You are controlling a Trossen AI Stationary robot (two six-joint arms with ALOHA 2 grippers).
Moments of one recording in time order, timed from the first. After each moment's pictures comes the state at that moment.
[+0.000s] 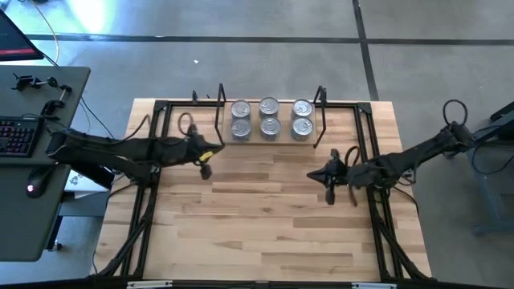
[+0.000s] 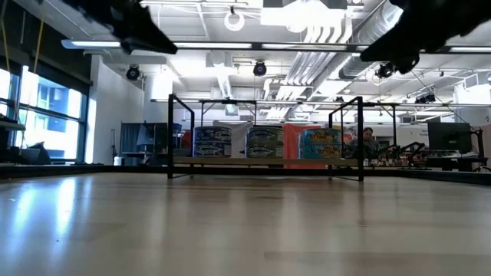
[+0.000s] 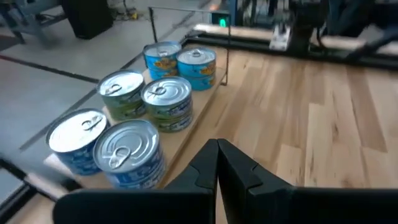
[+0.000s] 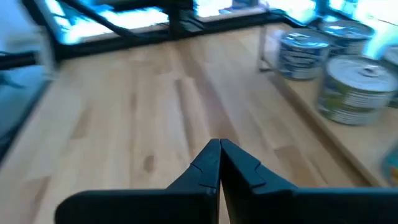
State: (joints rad) left arm -0.07 0.91 0.67 -0.19 -0.46 -0.13; right arm 0.38 0.84 0.49 -0.10 0.49 0.33
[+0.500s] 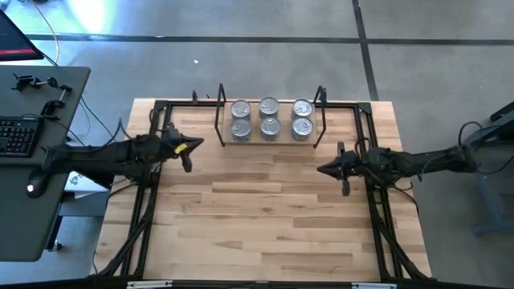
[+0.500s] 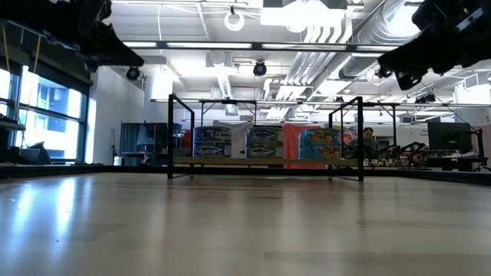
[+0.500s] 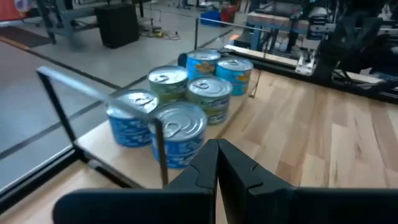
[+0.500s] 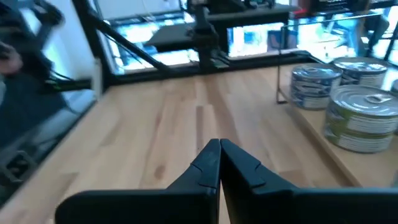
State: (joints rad) left arm 0.04 0.48 0.42 -0.23 -0.46 -0.17; right arm 0.09 0.39 0.21 0.01 0.08 0.13
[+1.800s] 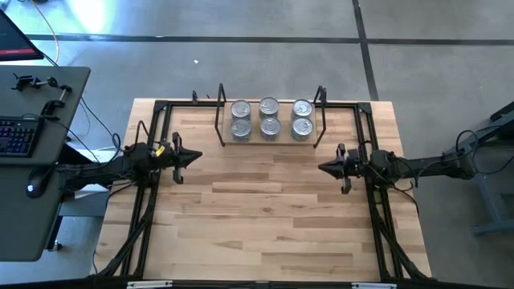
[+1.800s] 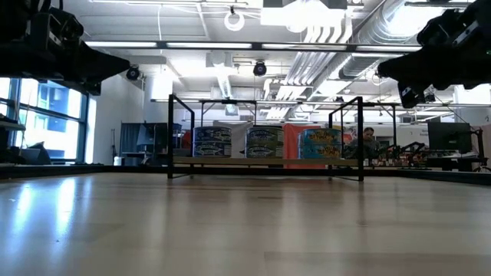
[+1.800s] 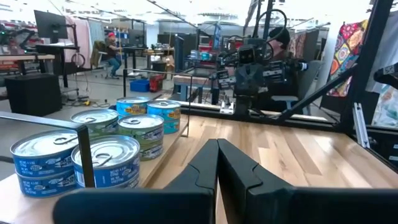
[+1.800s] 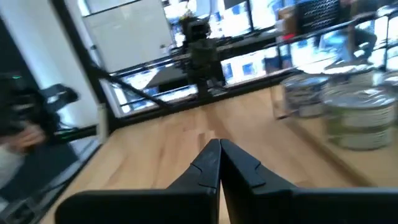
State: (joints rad) left arm 0.16 0.02 0.01 0.07 -0.04 -0.05; right arm 0.04 0.26 0.01 0.25 0.07 0.25
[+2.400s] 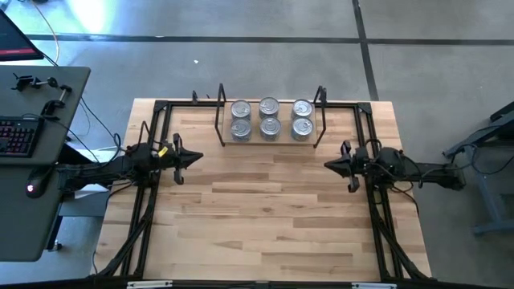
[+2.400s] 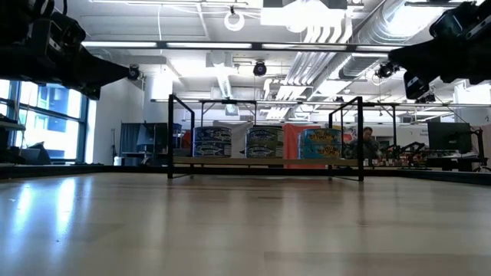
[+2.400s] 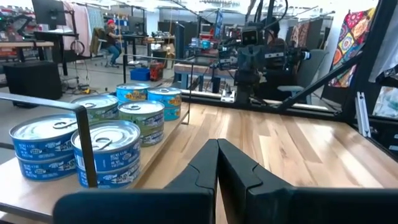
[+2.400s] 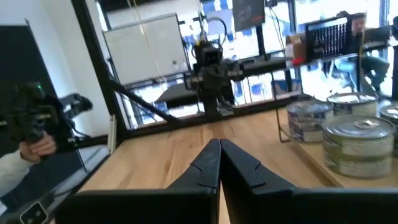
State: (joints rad) left arm 0.16 0.02 0.01 0.01 -0.04 -0.05; right arm -0.04 0.01 0.02 0.07 -0.05 0.20
